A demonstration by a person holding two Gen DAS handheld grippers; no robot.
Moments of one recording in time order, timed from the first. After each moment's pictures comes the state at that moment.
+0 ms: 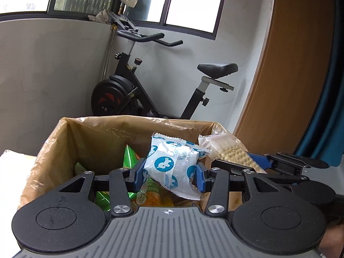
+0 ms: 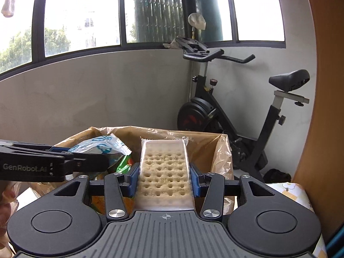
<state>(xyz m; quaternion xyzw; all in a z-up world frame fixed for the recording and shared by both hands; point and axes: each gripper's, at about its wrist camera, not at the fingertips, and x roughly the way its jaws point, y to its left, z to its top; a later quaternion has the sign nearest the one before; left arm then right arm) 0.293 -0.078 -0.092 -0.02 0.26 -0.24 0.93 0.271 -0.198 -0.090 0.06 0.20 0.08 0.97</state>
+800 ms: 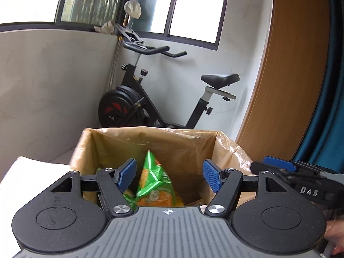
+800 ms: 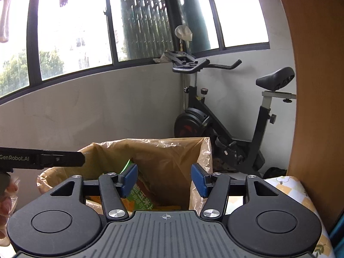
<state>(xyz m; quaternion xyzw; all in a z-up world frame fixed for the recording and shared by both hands) 0.259 -0.032 -0.065 -0.01 0.23 -0.23 0.95 0.212 -0.225 -0.081 0.12 0.16 0.07 0.98</state>
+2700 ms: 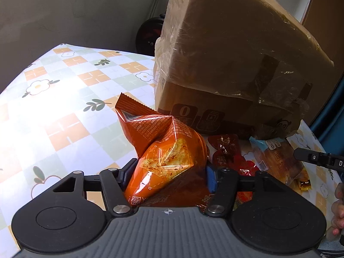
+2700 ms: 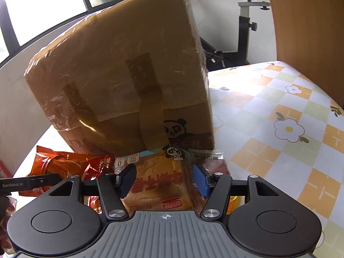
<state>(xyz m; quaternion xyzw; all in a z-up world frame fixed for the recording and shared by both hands) 0.192 0.079 -0.241 -0.04 0.38 -0.16 0.91 0.146 -0.173 -0.238 0.18 0.33 0.05 0.93</state>
